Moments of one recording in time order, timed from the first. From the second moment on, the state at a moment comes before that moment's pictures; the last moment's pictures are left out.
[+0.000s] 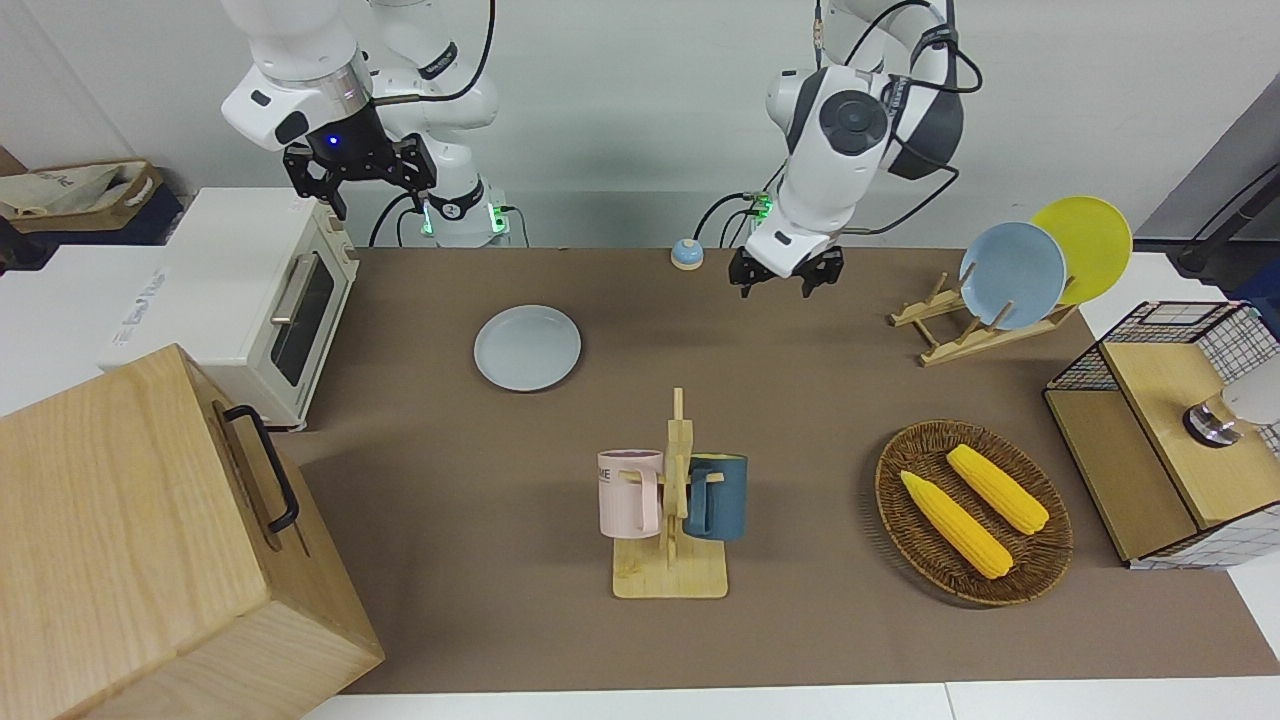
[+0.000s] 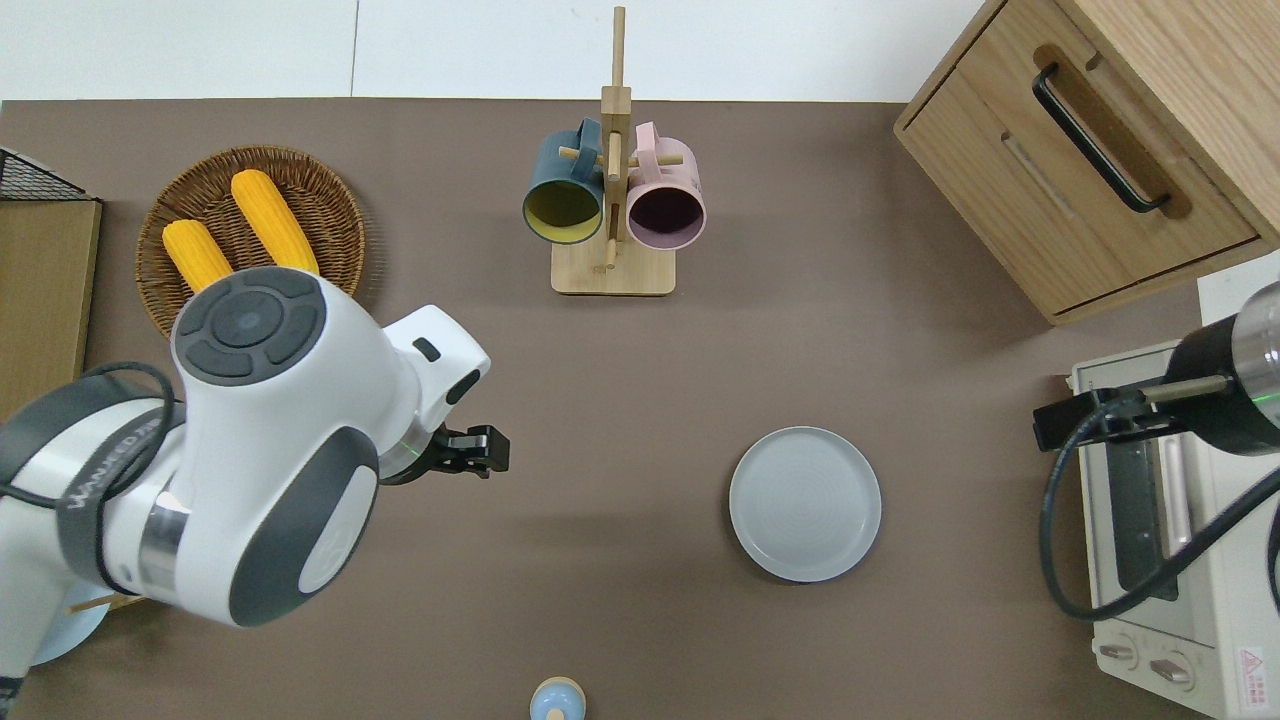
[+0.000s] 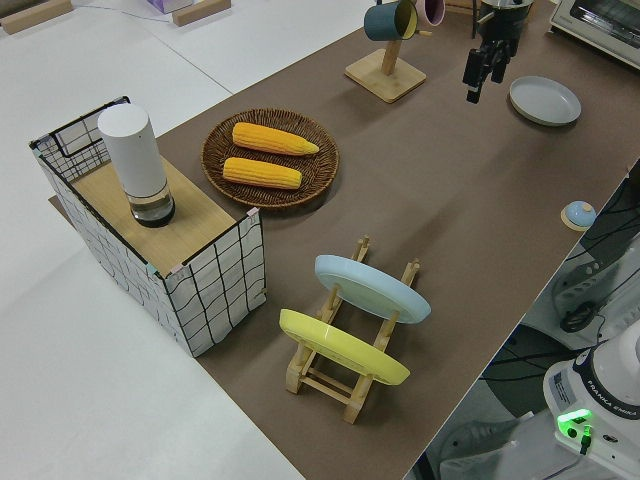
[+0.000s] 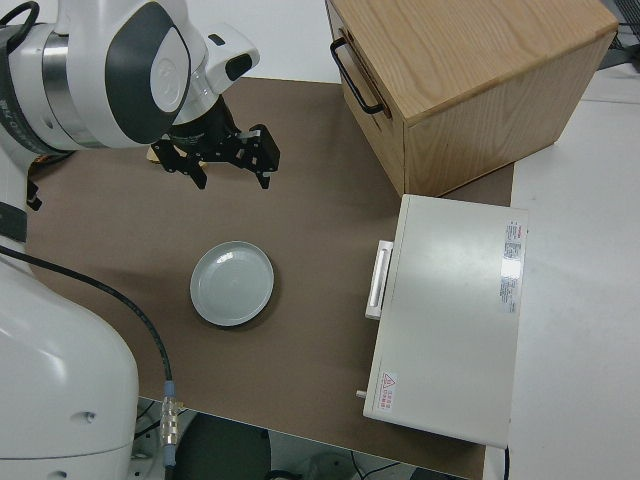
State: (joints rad) left arm -0.25 0.00 -0.11 -1.87 -0.07 1.69 -0.31; right arm -0.03 -0.02 0.14 -1.48 0.00 1.33 0.02
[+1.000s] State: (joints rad) left arm 0.01 -0.15 -0.08 -1.84 -0.04 1.58 -0.02; right arm -0.03 -0.02 0.14 -1.48 0.00 1.33 0.02
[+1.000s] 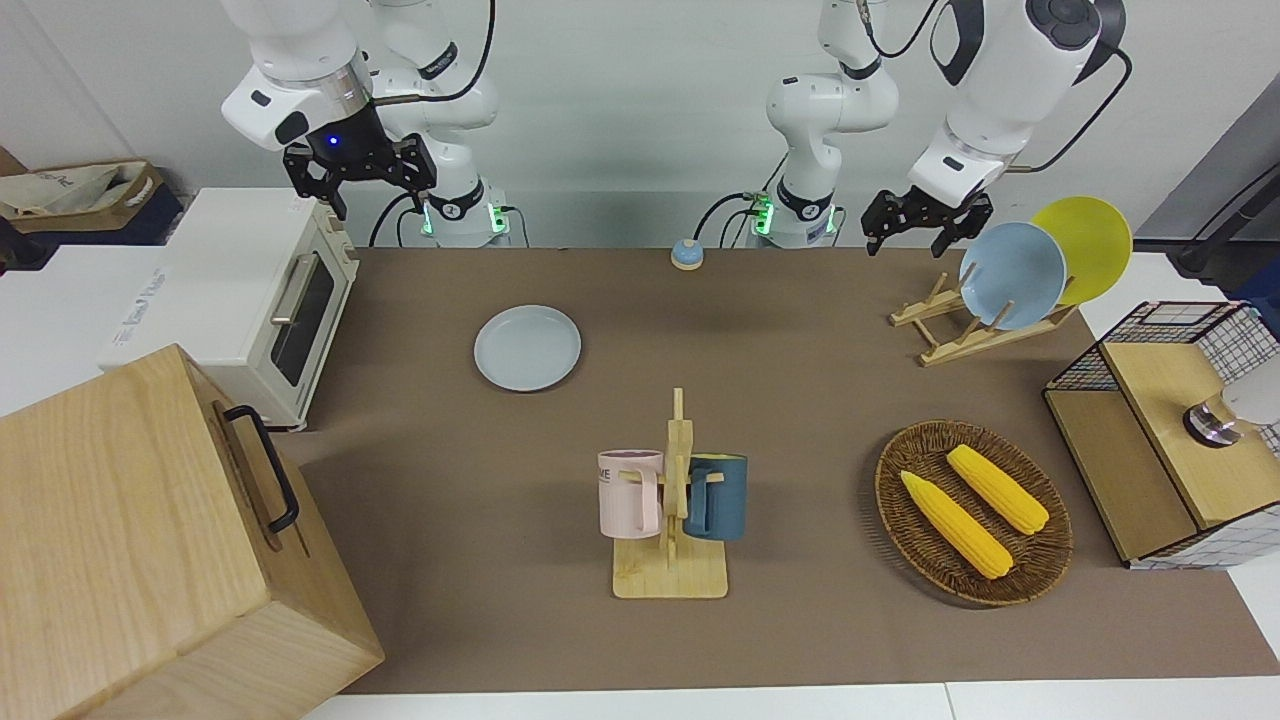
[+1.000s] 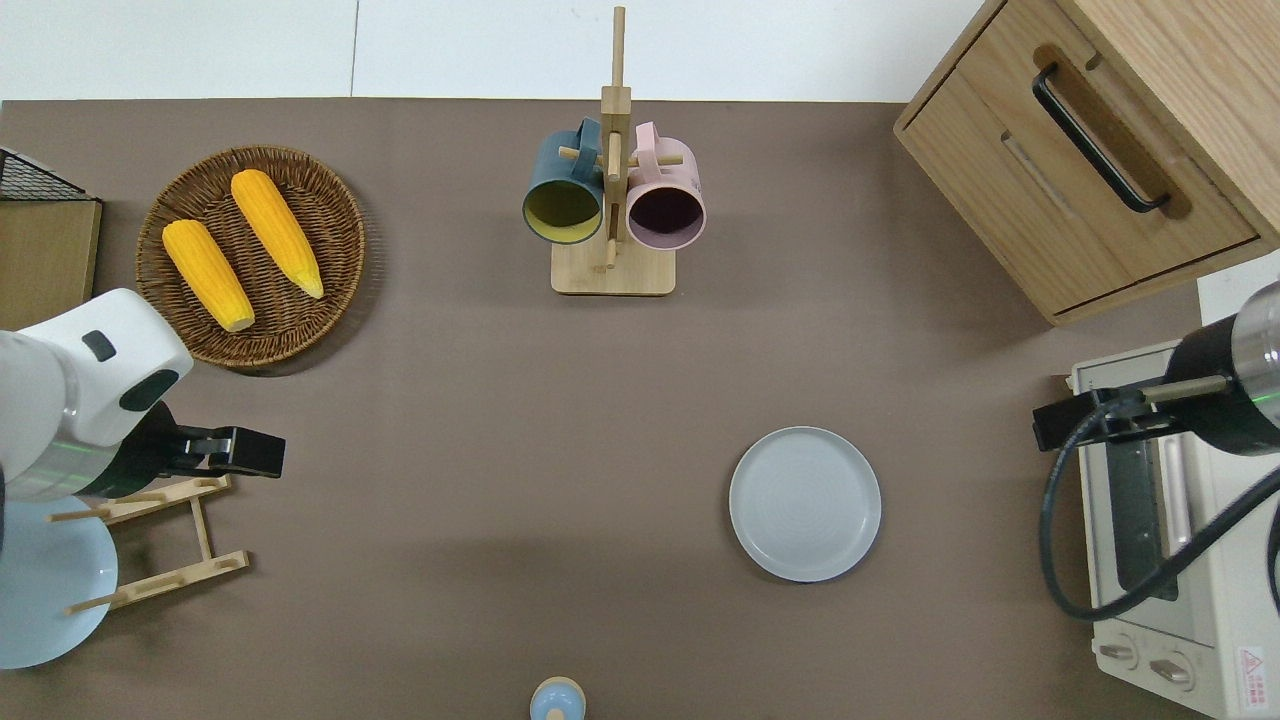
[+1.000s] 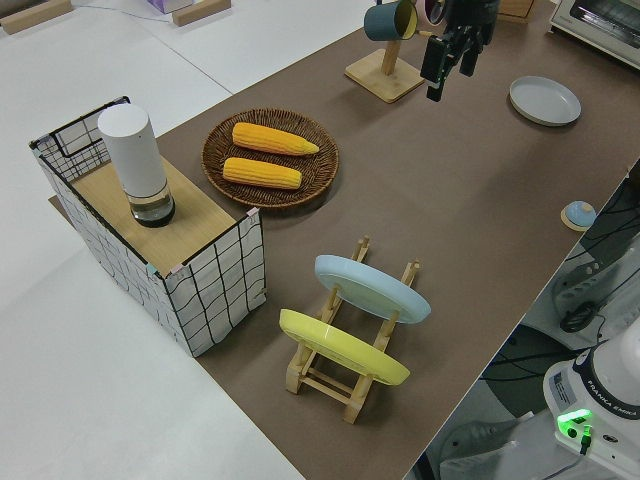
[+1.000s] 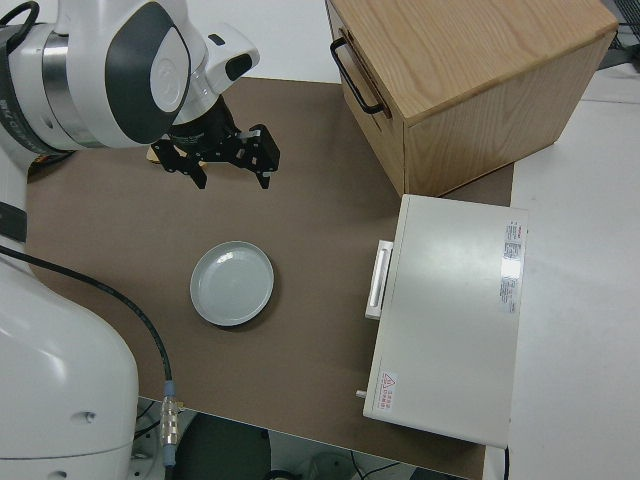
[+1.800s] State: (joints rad) left arm 0.01 -0.16 -0.06 -1.83 -0.03 1.57 -0.02; right arm -0.03 -0.02 0.14 -1.48 0.00 1.33 0.02
